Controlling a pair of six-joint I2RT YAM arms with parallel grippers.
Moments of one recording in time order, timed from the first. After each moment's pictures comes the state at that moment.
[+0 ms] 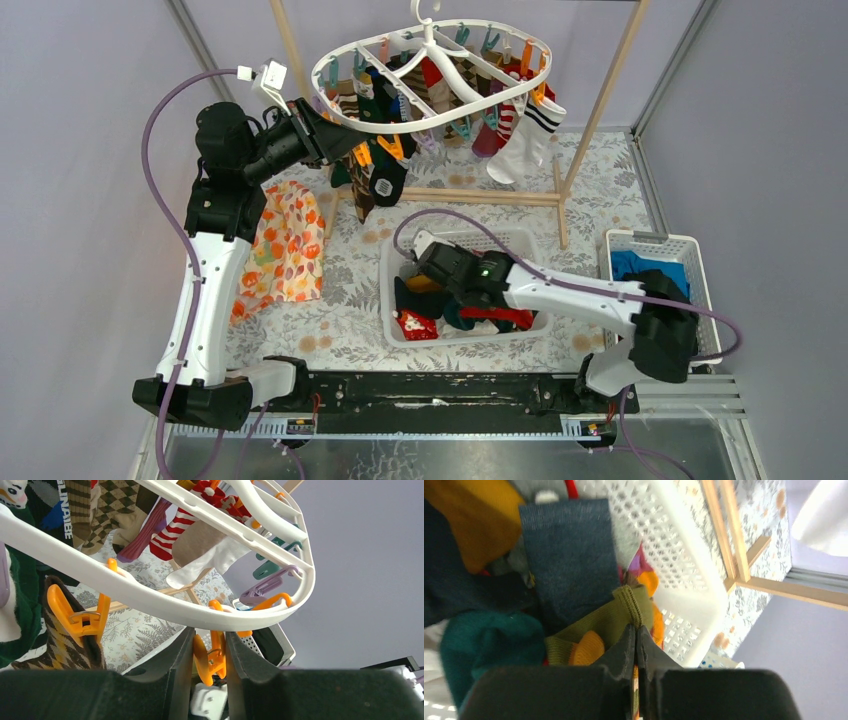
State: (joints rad) left arm -0.09 1.20 1.52 -0.35 0.70 -0.61; right arm 1.11 1.54 1.14 -0.72 0.66 -0.17
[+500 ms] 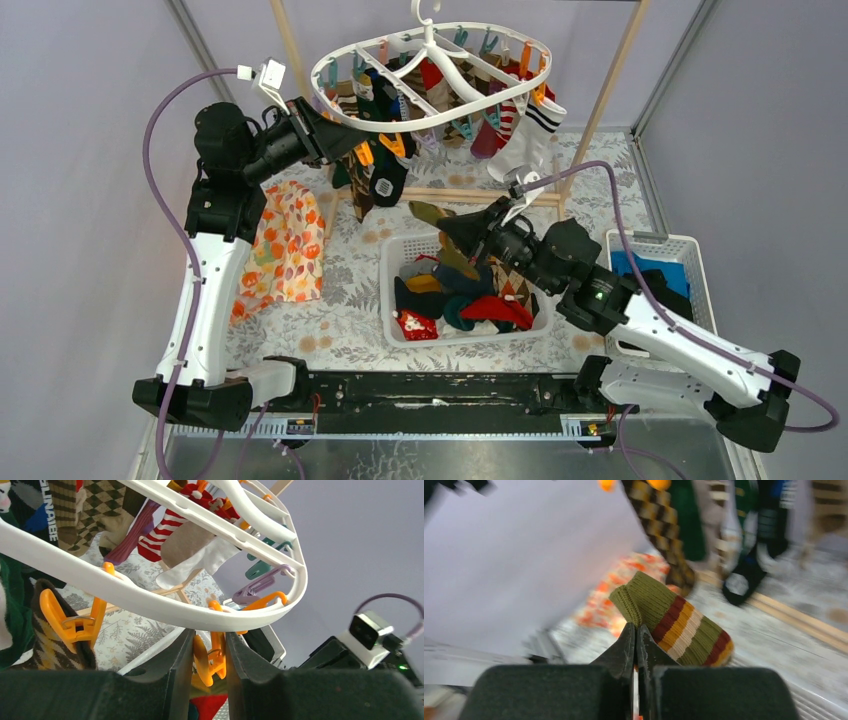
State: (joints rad) left arm -0.09 1.20 1.51 -0.33 0.72 -0.64; right arm 1.01 0.97 1.00 -0.05 0.17 0.29
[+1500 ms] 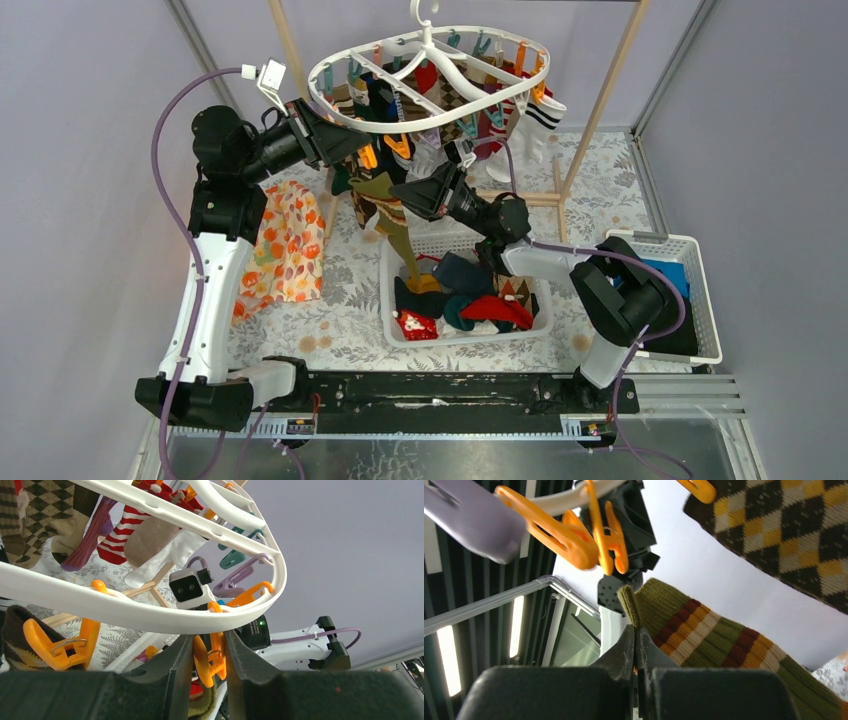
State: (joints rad) left arm -0.07 1.19 1.45 -0.17 0.87 -0.75; right arm 0.73 1.74 0.97 1.44 -0.48 1.65
